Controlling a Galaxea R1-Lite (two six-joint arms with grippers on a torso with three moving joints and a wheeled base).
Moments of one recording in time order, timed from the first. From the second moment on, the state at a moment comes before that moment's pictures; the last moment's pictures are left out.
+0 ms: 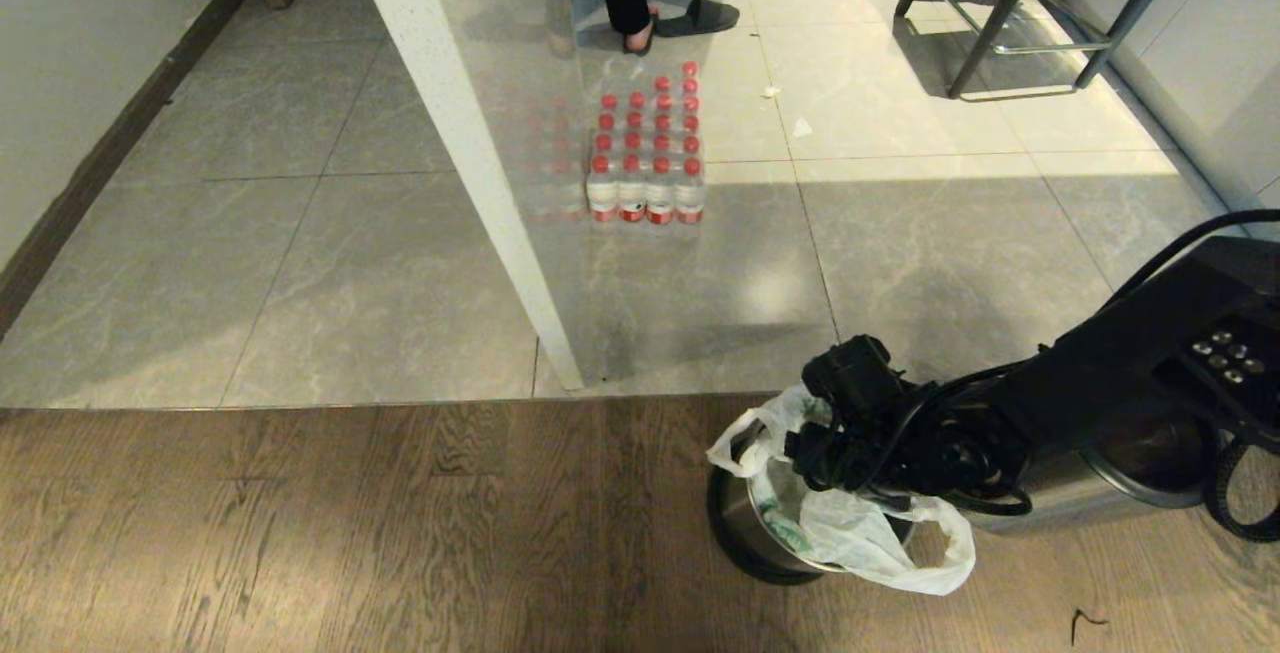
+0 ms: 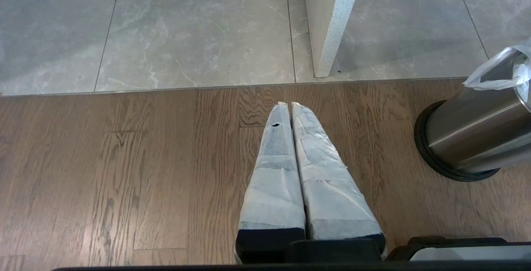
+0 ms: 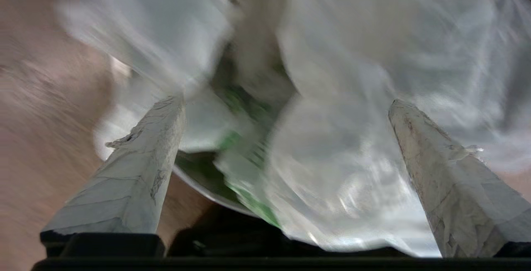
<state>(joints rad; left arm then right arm) 0.00 0.00 0.00 0.00 0.00 -0.01 0.50 2.13 -1.02 -0.17 -0.27 0.76</state>
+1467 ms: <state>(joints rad) 0.00 0.00 0.00 0.00 0.00 -0.01 0.47 2.27 -1.14 -0.23 -0.28 0.72</state>
